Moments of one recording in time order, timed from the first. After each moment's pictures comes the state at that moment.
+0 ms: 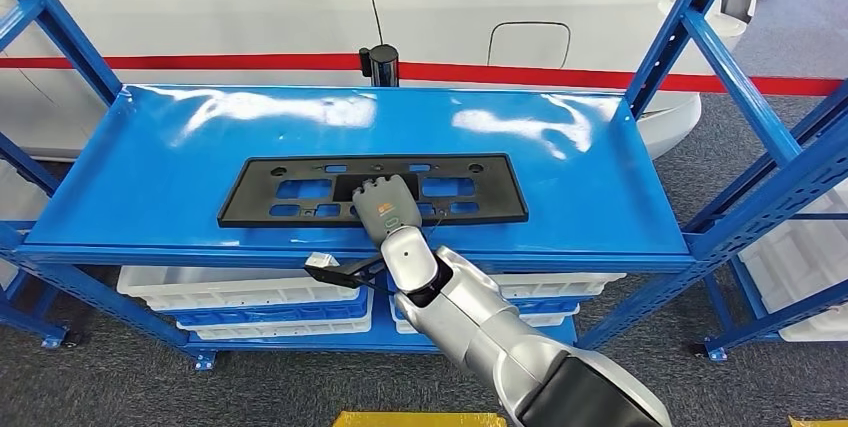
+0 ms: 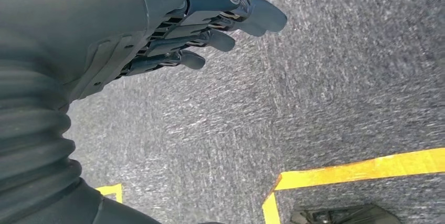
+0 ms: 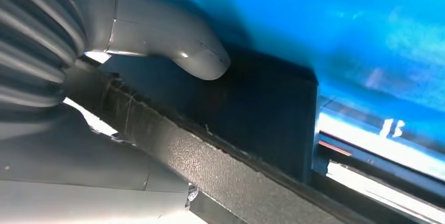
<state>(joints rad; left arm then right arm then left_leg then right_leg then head) -0.10 -0.13 0.89 -0.22 -1.35 0.38 0.01 -0.75 0.37 0.78 -0.52 1.51 -0.16 0.39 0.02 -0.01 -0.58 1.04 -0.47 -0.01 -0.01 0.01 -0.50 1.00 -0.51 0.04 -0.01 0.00</state>
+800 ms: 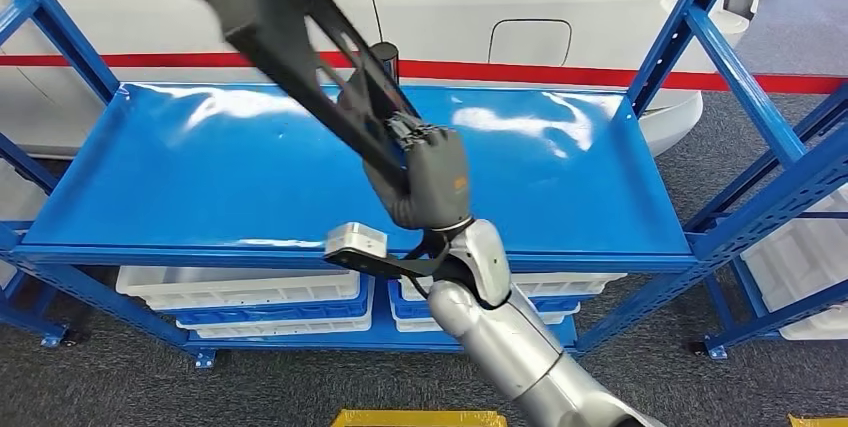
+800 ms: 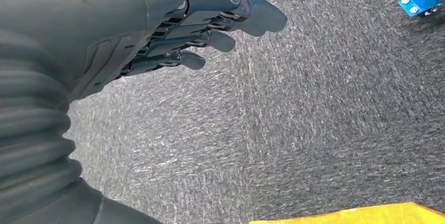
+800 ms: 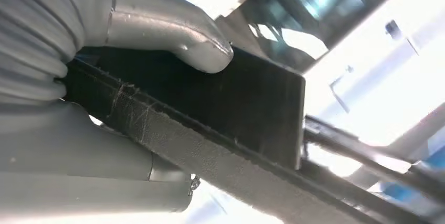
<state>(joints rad) -0.07 -0.14 0.88 -0.22 -1.35 0.58 -0.14 -0.47 0.18 0.66 -1.34 0.82 -0.64 -0.12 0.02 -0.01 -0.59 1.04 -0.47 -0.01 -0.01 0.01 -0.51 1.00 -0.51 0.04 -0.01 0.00</state>
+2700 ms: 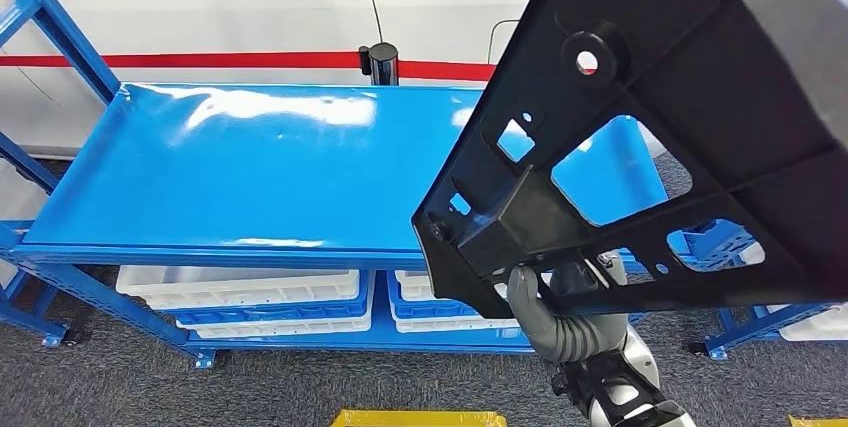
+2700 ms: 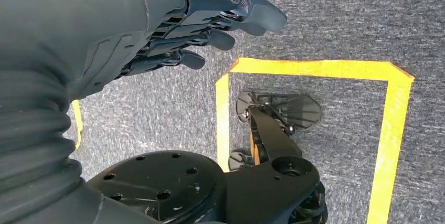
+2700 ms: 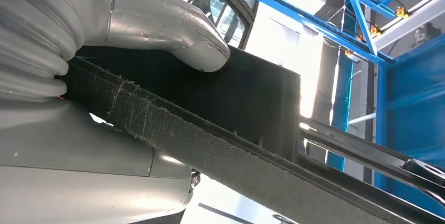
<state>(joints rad) -0.06 -0.12 1.13 -0.21 -1.04 -0.01 -0.23 -0.05 -0.20 0.58 -2.08 0.12 -0.30 -0.46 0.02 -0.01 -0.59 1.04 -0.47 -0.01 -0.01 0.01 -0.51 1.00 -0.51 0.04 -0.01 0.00</state>
